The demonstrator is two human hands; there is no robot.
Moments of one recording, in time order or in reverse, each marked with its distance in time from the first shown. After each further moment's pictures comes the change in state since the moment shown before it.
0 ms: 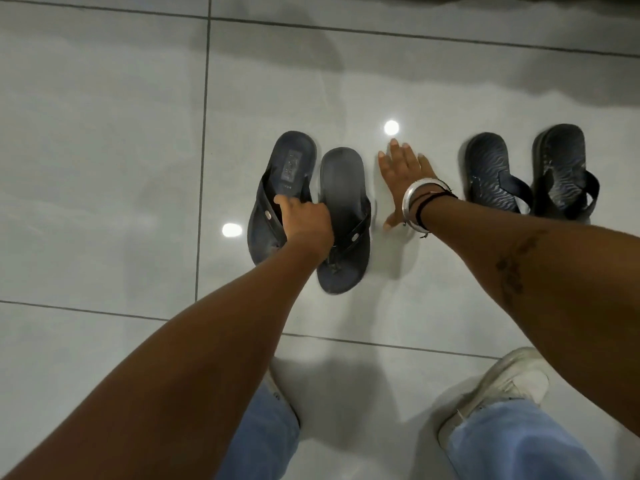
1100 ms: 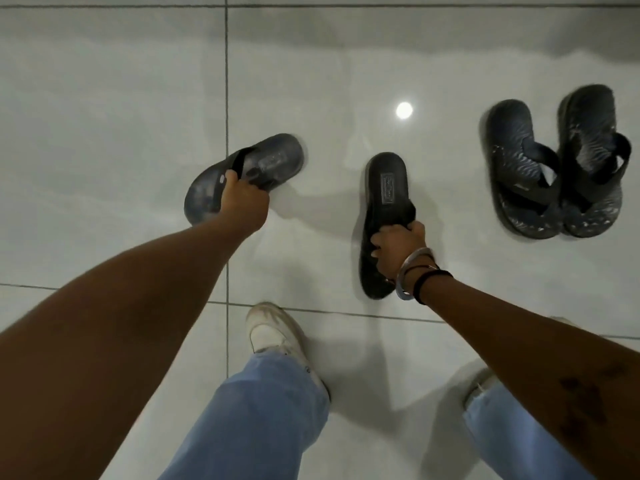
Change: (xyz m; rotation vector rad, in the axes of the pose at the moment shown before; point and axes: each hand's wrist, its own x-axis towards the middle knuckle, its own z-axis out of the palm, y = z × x) left_hand 0.005 -0.148 0.030 0.489 -0.038 0.133; right_hand -0.103 -0.107 0.056 0.347 0.033 -0.052
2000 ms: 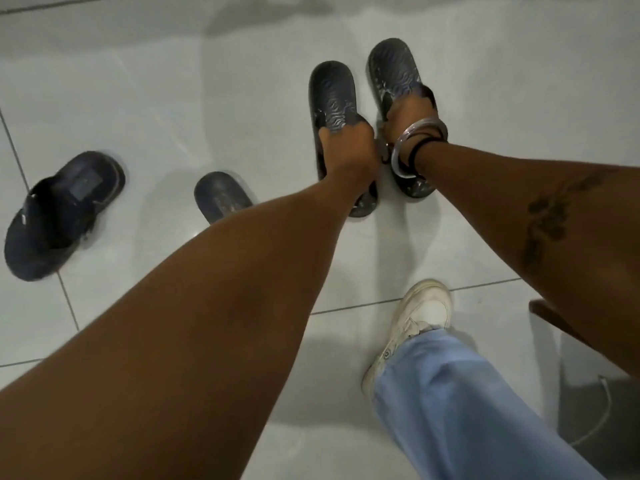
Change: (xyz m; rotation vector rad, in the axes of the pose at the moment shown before) left_hand 0.043 0.358 -0.304 -0.826 0.378 0.123; right_hand 0.003 0.321 -0.083 0.437 0.343 0.533
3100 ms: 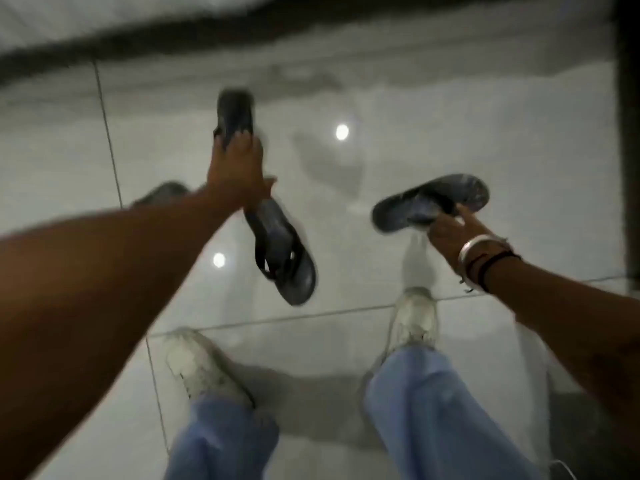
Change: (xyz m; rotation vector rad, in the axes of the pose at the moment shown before) left_hand -0.078 -0.158 -0.163 0.426 -0.021 -0.009; right_hand -0.173 0.081 -0.056 -0.970 -0.077 -0.704
